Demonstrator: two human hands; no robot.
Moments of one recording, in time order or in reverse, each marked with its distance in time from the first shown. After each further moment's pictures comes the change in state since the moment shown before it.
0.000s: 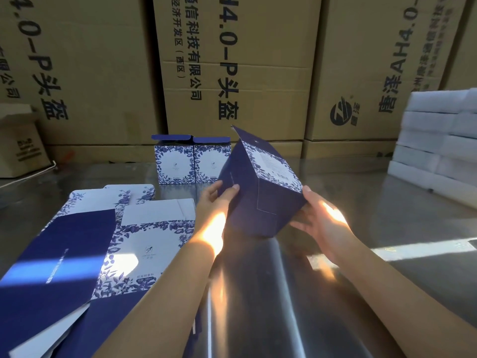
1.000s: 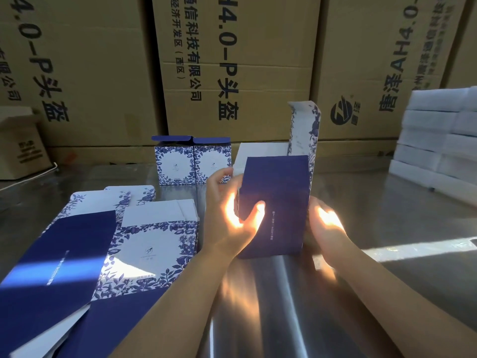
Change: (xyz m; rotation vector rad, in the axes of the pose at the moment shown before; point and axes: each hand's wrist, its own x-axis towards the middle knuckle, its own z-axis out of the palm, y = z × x) left_hand -0.036 -0.003 0.002 0.628 -0.105 0.972; right_hand -0.010 -0.013 0.018 -0.237 0.222 0.131
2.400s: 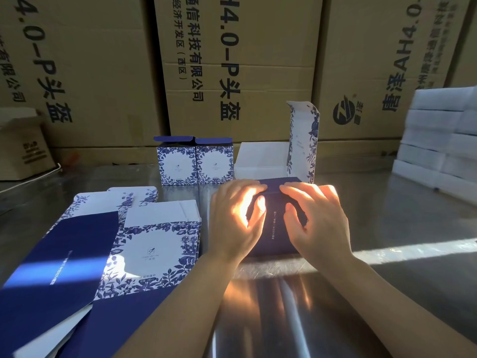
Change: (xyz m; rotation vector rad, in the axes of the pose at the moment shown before) left_hand -0.001 0.010 0.000 0.203 0.010 0.190; right_hand -0.031 0.004 0.006 -0.722 0.304 -1.206
